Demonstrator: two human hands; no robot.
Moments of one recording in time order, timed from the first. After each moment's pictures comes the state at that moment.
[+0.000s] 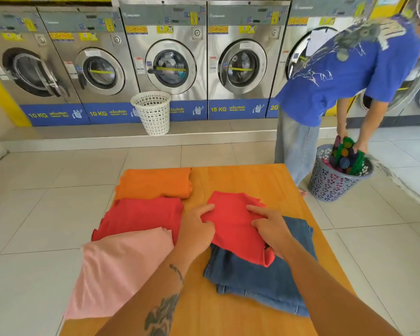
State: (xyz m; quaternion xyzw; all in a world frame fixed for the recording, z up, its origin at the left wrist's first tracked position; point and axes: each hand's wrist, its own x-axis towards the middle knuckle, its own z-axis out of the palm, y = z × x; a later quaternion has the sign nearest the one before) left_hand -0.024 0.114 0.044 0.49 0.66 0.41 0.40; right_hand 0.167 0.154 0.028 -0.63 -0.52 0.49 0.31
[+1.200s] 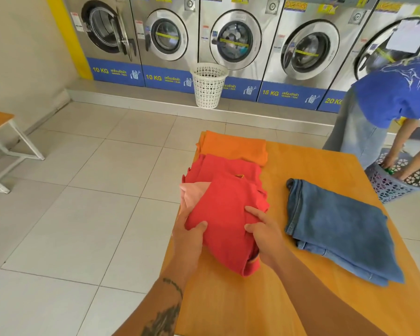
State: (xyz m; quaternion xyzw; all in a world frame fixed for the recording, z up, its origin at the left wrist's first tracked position) left_hand -0.214 -0.073 -0.008 0.14 0.65 0.58 0.46; right_hand -0.057 -0.005 0.012 -0.61 -0.41 0.60 0.31
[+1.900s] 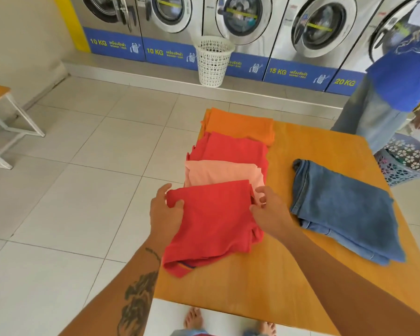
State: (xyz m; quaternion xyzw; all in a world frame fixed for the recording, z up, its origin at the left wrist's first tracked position) left_hand -0.278 -0.089 -0.040 0.26 0.77 0.47 0.33; right_hand -0.045 0.001 0.008 -0.62 -0.67 0.38 0.15
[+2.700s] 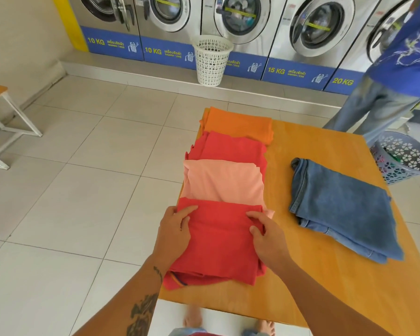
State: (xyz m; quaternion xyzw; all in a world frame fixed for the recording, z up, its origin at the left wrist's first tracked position) left_hand -0.259 -0.114 -0.072 0.49 0.74 0.38 0.25; right_hand -0.024 -0.052 -0.035 -0.60 -0.65 0.42 0.23
